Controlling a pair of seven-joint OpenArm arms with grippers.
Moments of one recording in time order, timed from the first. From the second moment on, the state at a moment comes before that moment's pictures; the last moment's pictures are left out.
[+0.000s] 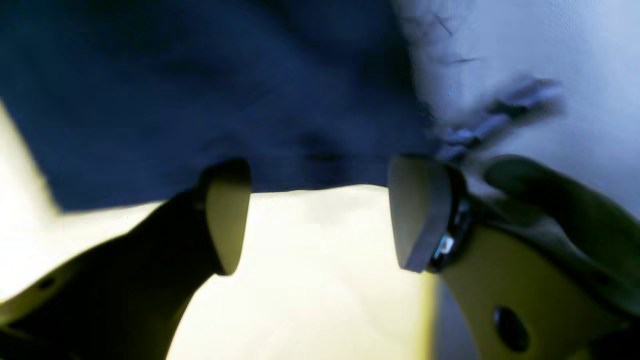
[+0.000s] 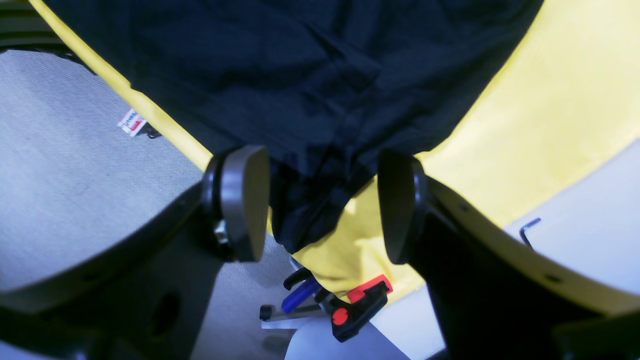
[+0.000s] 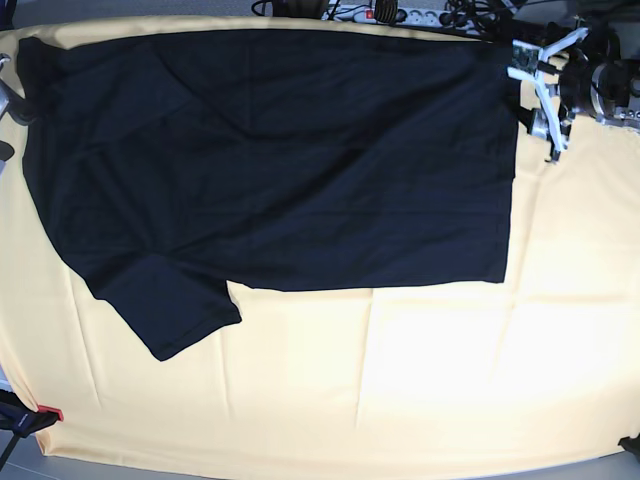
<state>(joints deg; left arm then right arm) 4.9 -89.5 39.2 128.2 -15.4 -34.5 23.3 -47.9 61.4 52.5 120.4 76.0 39.6 -82.8</state>
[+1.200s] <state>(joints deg) -13.6 -37.0 6.5 60.1 -65.1 -33.6 38.0 -47.9 61.1 52.5 113.4 57.2 35.5 -70.1</state>
